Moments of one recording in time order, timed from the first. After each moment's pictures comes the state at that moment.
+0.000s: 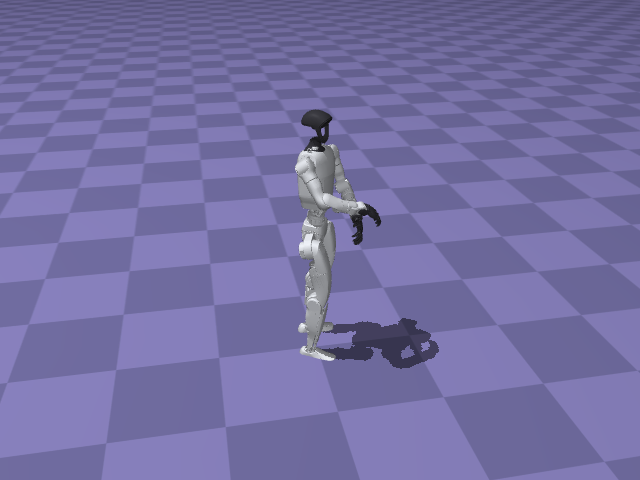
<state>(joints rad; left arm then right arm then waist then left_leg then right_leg) -0.36 0.13 -0.99 0.65 -0.10 -0.14 -0.11 -0.64 -0.24 1.03 0.51 -0.36 -0.16 0.32 -0.18 -0.07 -0.15 -0.01 0.02 0.43 0.03 -0.22 0.02 -0.23 -0.06 -0.09 0.23 -0.20 0.09</state>
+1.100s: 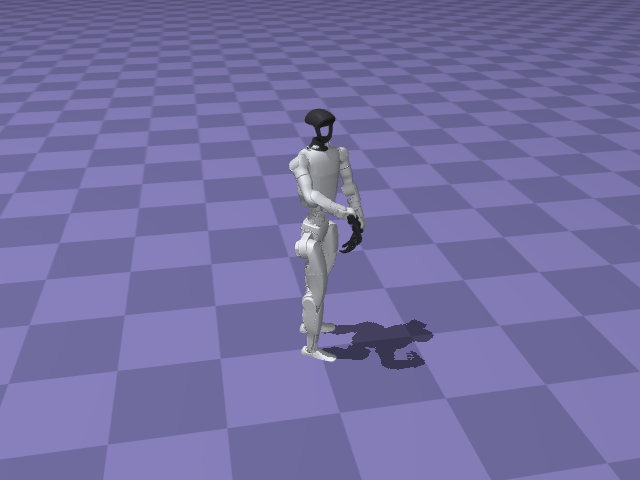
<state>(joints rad) -0.24 0.25 -0.98 1.21 0.21 -0.04 -0.61 -0.69 -0.24 1.18 0.58 -0.47 -0.15 0.71 -0.35 -0.07 -0.21 0.01 0.01 0.55 -0.07 -0.14 0.05 -0.25 -0.02 0.02 0.12 -0.10 0.13</state>
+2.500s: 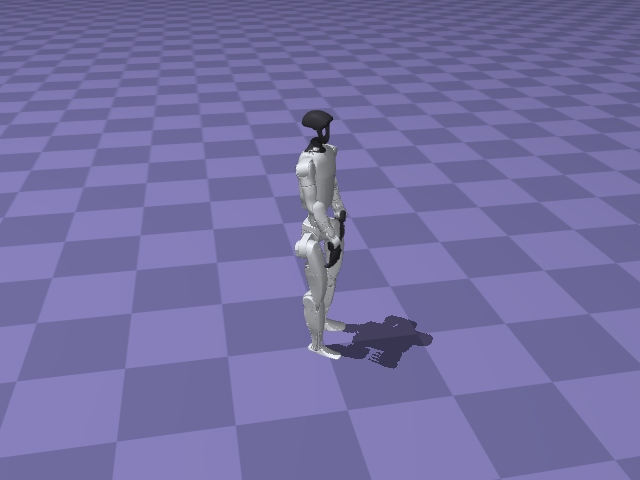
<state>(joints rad) 0.15 0.29 -0.49 1.00 -0.01 -0.04 -0.57 -0.28 -0.14 0.76 1.28 -0.35 -0.06 0.59 0.05 -0.13 -0.16 -0.12 0.00 0.42 0.10 -0.14 0.11 -0.23 -0.06 -0.06 0.03 -0.09 0.15</state>
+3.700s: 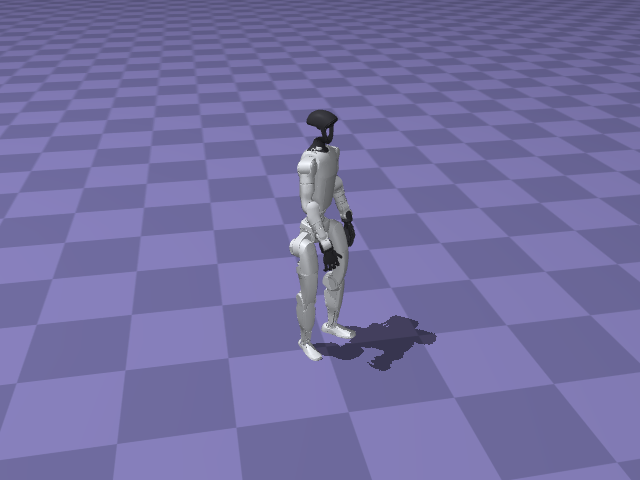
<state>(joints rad) 0.02 0.34 -0.39 1.14 0.03 -0.05 -0.30 -0.18 -0.20 0.58 1.19 -0.10 -0.01 0.36 0.22 -0.17 -0.11 -0.23 0.01 0.23 0.12 -0.15 0.05 -0.18 -0.10 -0.37 0.13 -0.29 -0.03</state>
